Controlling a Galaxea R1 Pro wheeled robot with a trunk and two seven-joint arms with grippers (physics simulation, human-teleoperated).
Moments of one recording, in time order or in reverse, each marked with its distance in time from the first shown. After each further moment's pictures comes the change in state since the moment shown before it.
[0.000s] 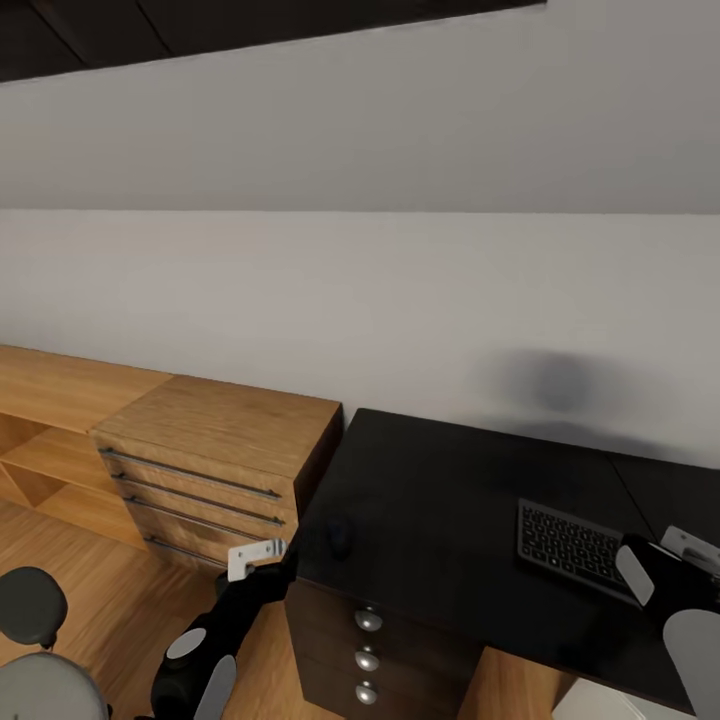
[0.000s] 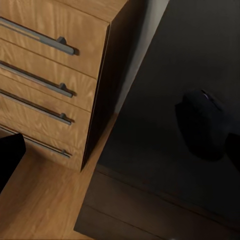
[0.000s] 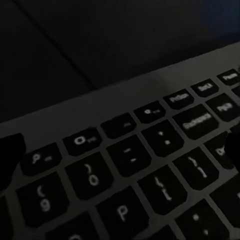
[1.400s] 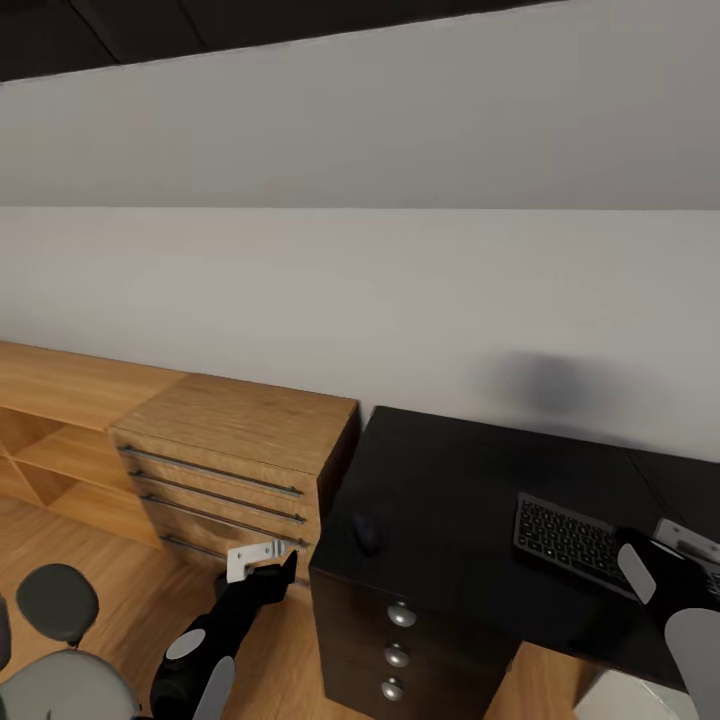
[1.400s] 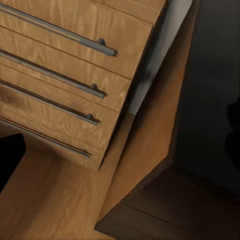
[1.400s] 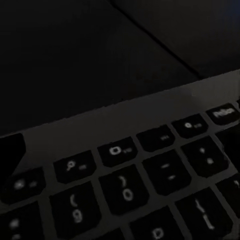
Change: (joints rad) left arm 0.000 0.006 0.000 0.008 -0.004 -0.003 -0.001; right arm -0.001 -0.003 -0.002 -0.009 0.000 -0.006 0.095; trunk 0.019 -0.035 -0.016
